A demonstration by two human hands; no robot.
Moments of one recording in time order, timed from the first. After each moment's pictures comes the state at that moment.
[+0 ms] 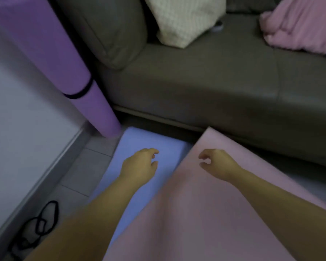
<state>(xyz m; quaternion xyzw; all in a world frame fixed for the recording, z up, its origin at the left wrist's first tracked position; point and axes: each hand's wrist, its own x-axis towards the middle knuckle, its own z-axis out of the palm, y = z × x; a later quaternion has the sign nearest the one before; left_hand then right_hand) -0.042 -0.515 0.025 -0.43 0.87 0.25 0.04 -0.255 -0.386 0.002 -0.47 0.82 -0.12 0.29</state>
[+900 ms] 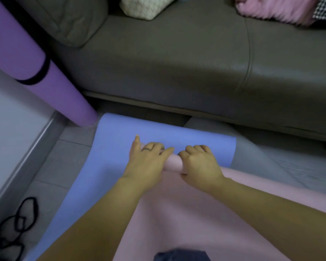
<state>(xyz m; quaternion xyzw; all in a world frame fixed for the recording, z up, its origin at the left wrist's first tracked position) -0.075 -0.445 0.032 -0.21 0.97 0.01 0.13 -0.206 -0.332 -0.002 -0.60 0.79 -0.07 0.01</state>
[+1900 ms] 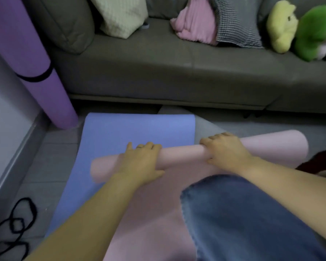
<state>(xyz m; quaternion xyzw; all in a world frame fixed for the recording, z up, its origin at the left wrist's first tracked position) 0.105 -0.361 0.113 -0.13 0.99 0.08 0.08 -0.043 -0.176 0.151 -0.47 0.86 0.18 0.02</state>
